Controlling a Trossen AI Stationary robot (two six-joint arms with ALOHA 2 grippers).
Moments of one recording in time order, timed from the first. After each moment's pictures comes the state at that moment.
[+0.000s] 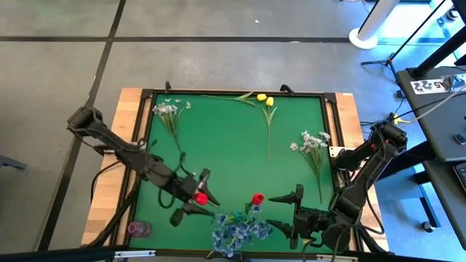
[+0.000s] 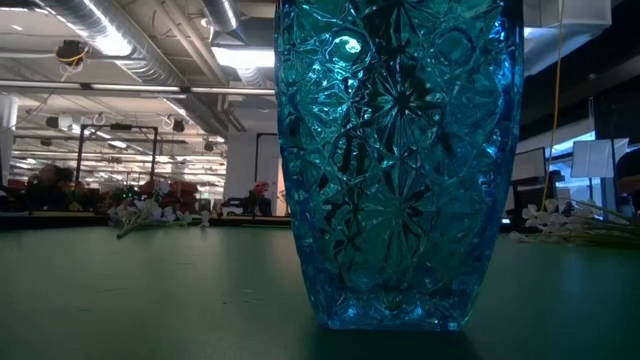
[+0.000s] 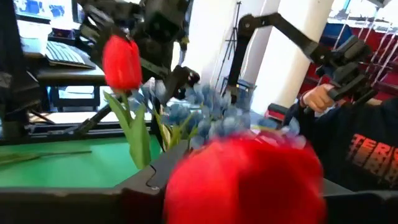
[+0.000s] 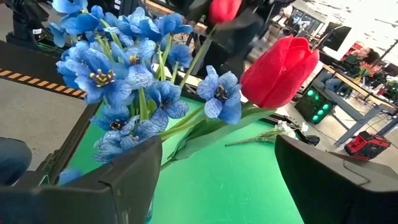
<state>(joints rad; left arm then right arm) -0.53 1.36 0.87 0.44 -0.09 -0.20 0.94 1.53 1.17 -0.06 1.05 0.02</state>
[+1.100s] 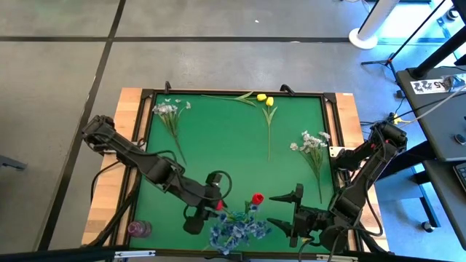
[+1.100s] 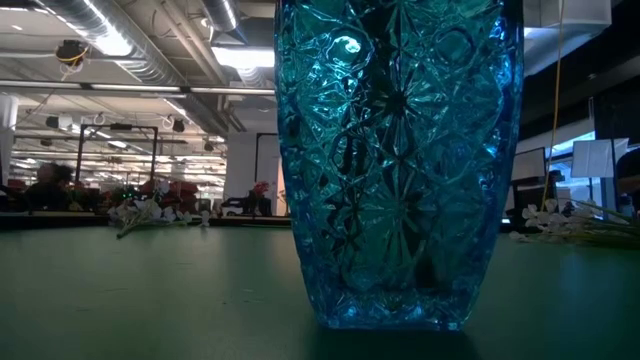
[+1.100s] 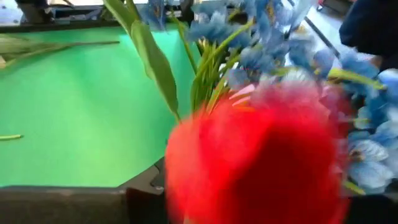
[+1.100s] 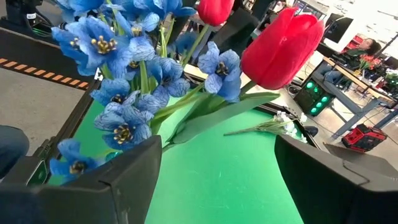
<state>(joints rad) -0.52 1.60 1.46 -0.51 -0.10 -0.26 0.94 1.54 1.17 -0.14 1.05 0.08</state>
